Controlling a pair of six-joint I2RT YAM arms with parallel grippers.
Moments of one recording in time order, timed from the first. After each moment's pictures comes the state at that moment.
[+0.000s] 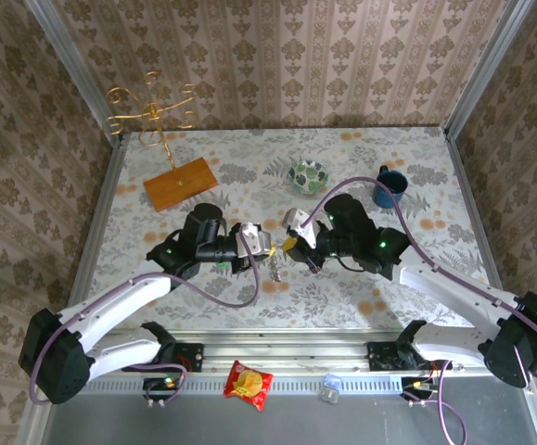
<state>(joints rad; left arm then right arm) -0.74 1.08 0.72 -0.15 0.59 0.58 0.72 1.17 0.92 -0.36 -0.43 -0.26</state>
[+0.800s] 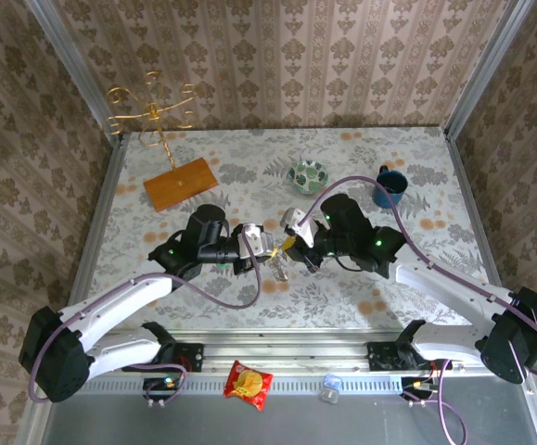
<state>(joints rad) -0.76 1.09 0.72 -0.14 0.57 0.57 0.72 1.20 0.92 -0.36 -0.40 -0.22</state>
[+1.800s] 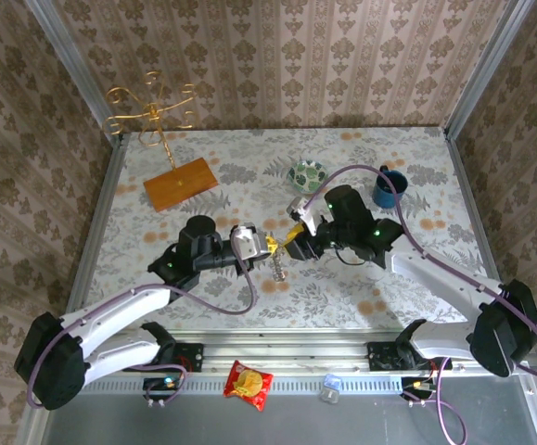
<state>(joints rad) -0.76 1.03 0.55 0.21 0.55 0.44 0.62 1.24 0.92 -0.33 -0.50 -0.08</state>
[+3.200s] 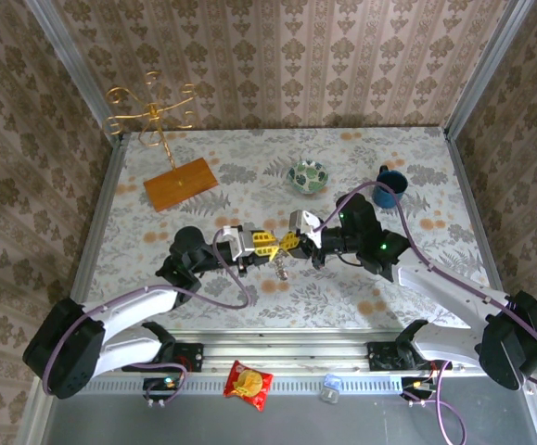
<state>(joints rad) -0.71 1.11 0.39 0.74 0.73 0.18 0.62 1.17 0.79 -0.09 -0.67 -0.40</state>
